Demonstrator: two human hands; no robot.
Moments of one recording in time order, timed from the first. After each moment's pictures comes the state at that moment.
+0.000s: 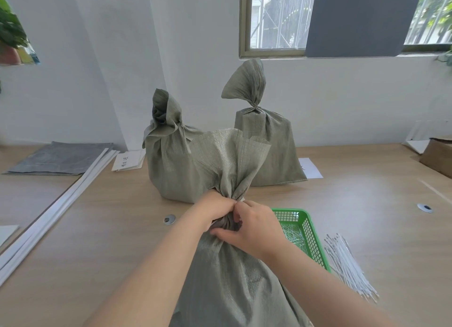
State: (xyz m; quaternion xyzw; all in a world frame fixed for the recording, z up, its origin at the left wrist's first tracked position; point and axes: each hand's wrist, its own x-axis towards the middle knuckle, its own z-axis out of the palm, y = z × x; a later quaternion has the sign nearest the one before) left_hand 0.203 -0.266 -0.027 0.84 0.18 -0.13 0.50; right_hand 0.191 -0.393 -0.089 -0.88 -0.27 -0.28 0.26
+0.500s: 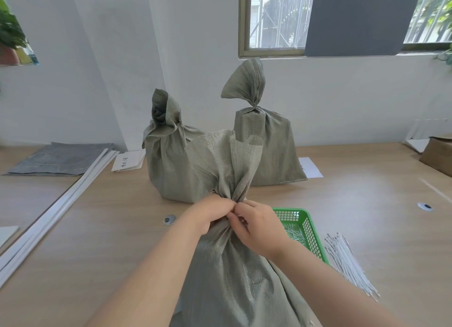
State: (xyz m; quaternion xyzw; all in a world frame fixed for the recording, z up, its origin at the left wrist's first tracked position) left_hand 0.204 -0.261 -0.033 0.79 0.15 -0.18 0.56; right_hand 0.198 -0.403 -0.088 -0.85 -0.34 -0.26 0.32
